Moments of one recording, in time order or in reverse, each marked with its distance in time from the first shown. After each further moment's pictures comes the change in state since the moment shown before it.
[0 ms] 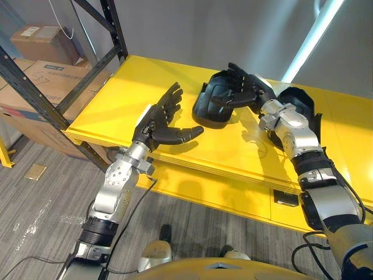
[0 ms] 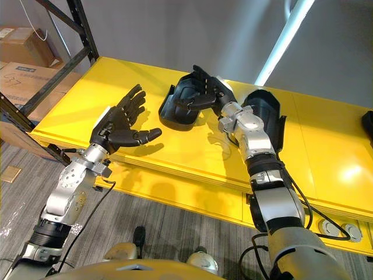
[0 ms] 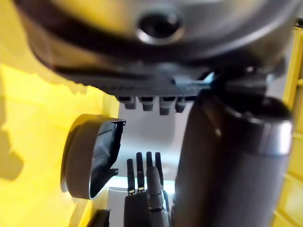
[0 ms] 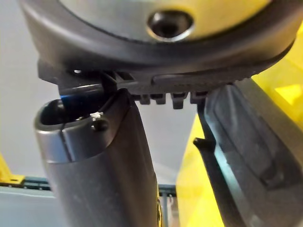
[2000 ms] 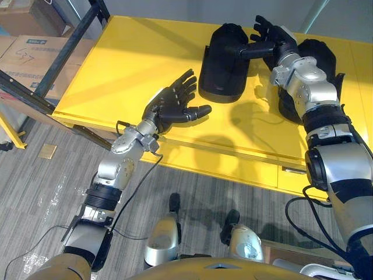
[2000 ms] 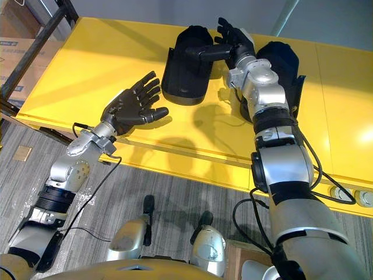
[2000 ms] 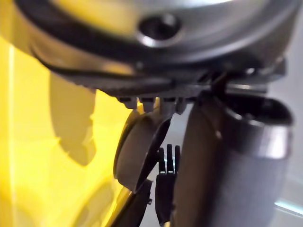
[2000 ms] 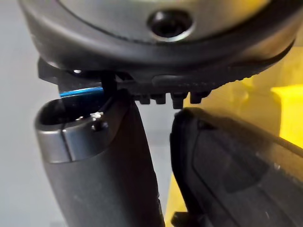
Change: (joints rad) left arm -0.337 0.046 -0.033 0.211 -0.239 0.220 -0.103; right arm -0.408 -0.042 0.038 0.277 -0.021 0.156 -0.133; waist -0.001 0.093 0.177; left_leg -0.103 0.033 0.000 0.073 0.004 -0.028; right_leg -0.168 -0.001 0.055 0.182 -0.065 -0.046
